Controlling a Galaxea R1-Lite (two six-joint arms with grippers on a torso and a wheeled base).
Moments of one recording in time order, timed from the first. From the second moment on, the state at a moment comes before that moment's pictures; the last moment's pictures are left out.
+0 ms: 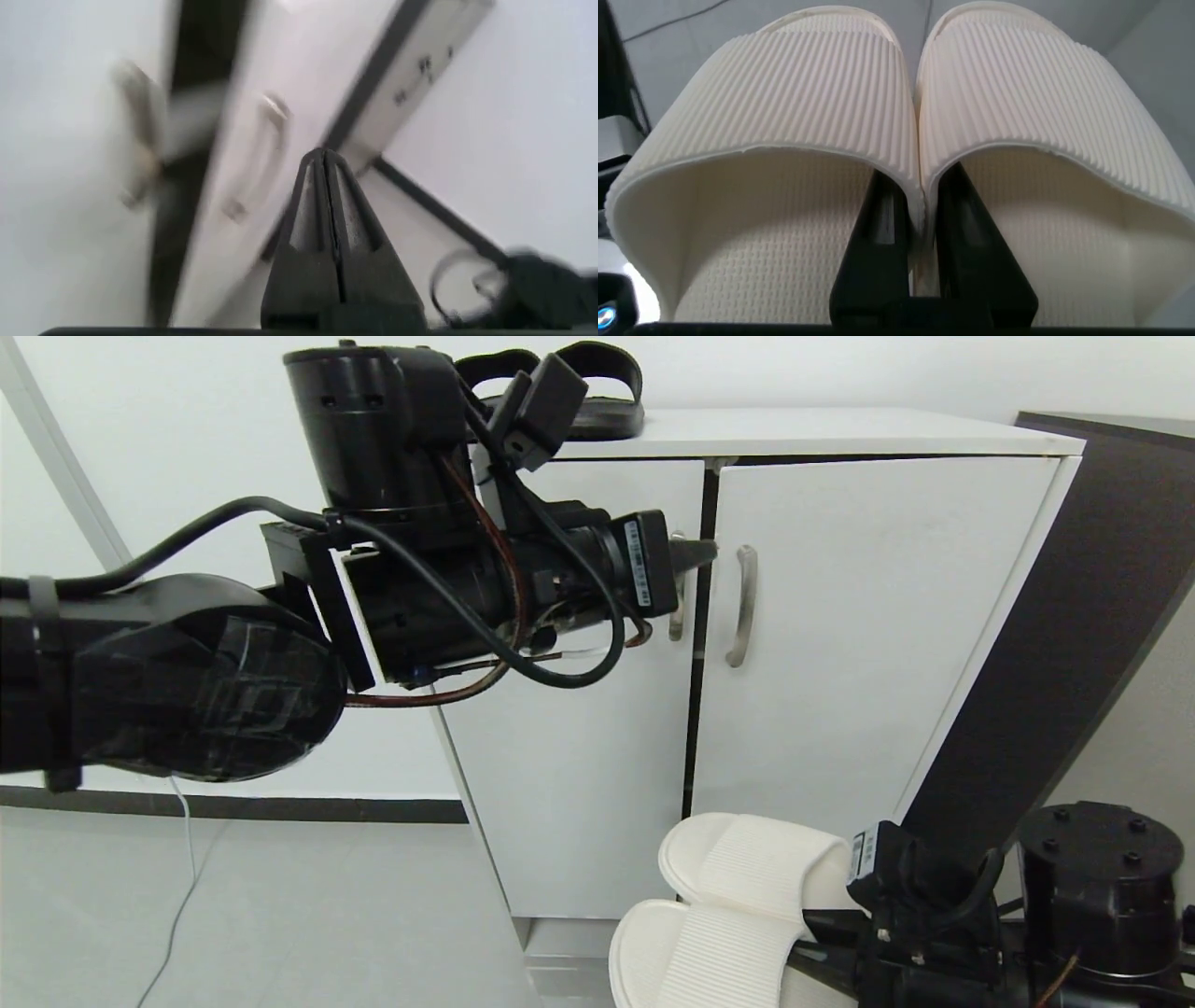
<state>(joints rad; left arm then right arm) -0.66 1.72 -1.35 -0.45 -0.29 -0.27 0.78 1.57 -0.36 -0.85 0.24 -0.25</state>
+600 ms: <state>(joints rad) -0.62 1.85 -1.49 -0.48 -0.29 -0.32 0.80 1.55 -0.34 -0.85 0.26 -0.25</state>
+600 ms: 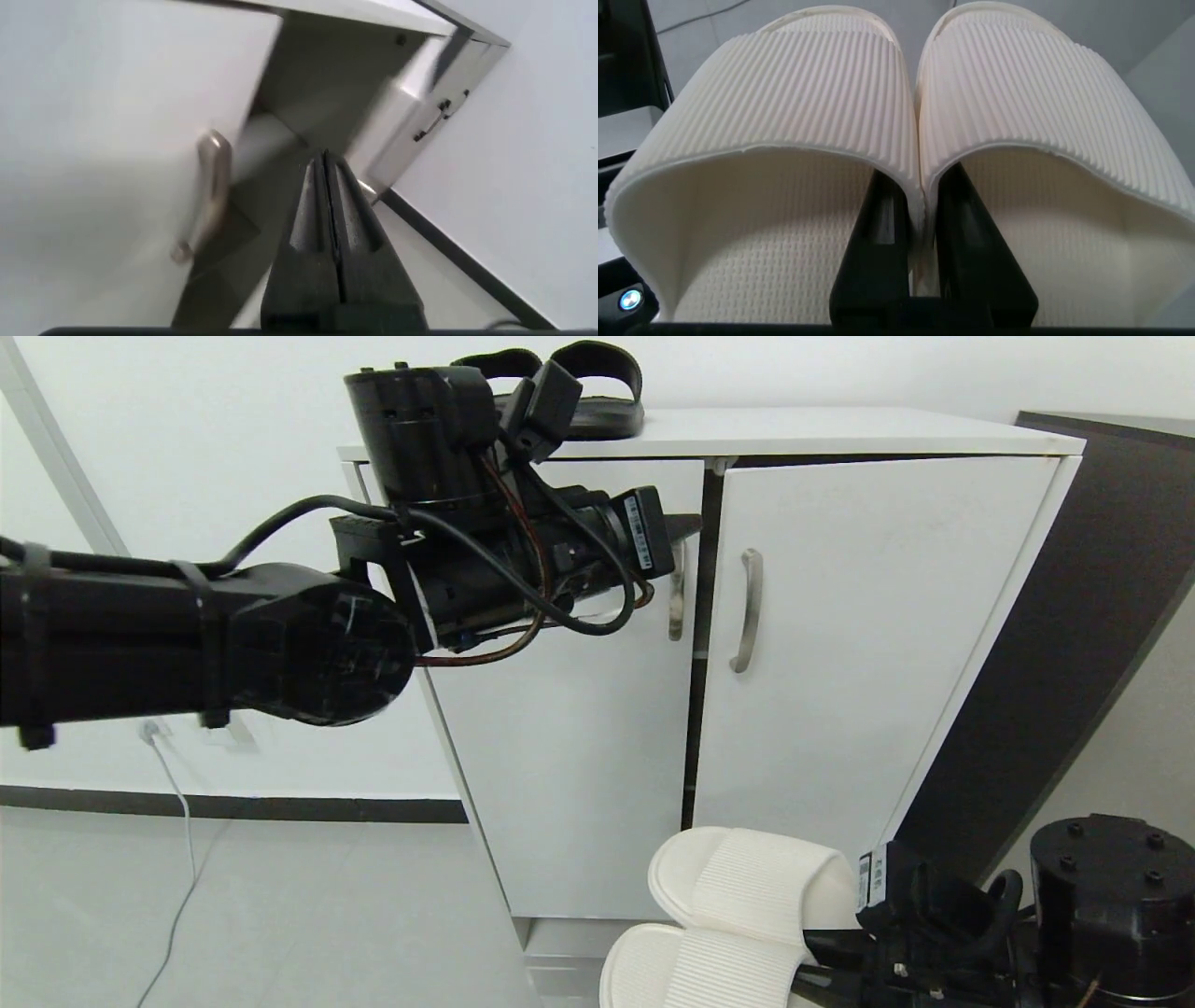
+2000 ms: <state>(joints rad) -0.70 1.74 -1.30 -0.51 -0.29 -0.31 0.81 1.56 -0.34 -0.85 0.25 -0.26</state>
